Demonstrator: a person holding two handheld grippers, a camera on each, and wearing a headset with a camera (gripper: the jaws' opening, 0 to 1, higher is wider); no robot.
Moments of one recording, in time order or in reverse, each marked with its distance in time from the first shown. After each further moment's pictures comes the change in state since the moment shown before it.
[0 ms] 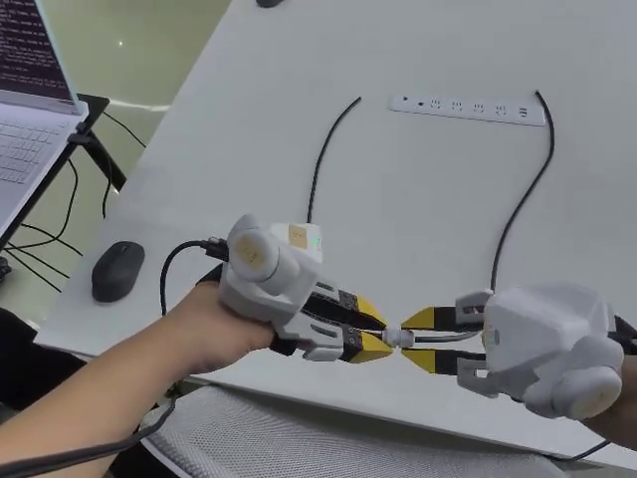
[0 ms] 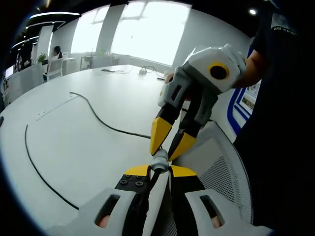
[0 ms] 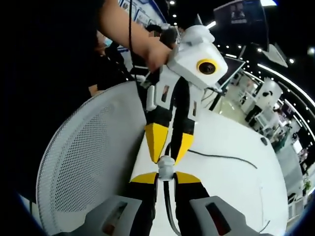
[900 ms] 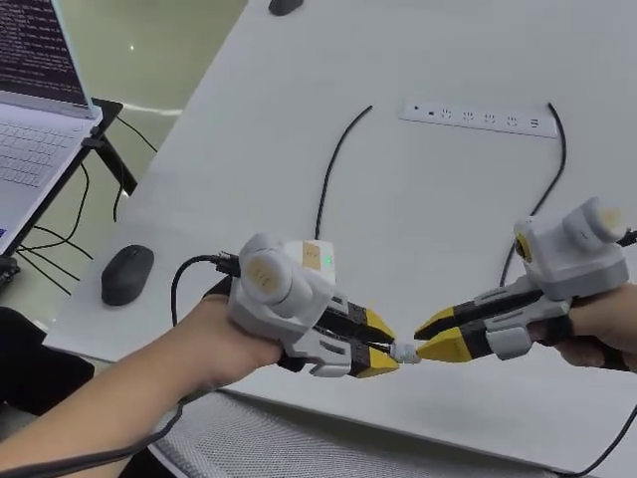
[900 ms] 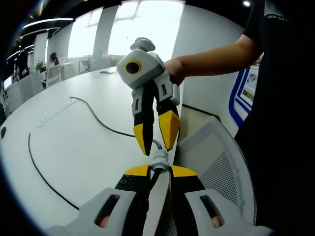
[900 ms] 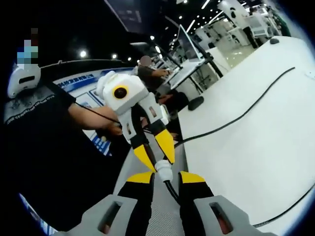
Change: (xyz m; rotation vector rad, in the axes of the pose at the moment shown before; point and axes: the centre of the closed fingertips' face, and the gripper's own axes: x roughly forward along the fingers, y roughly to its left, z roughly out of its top) left arm -0.002 -0.005 0.001 0.068 0.019 0.021; right arm -0.005 -0.001 0.007 0.833 -0.210 0.529
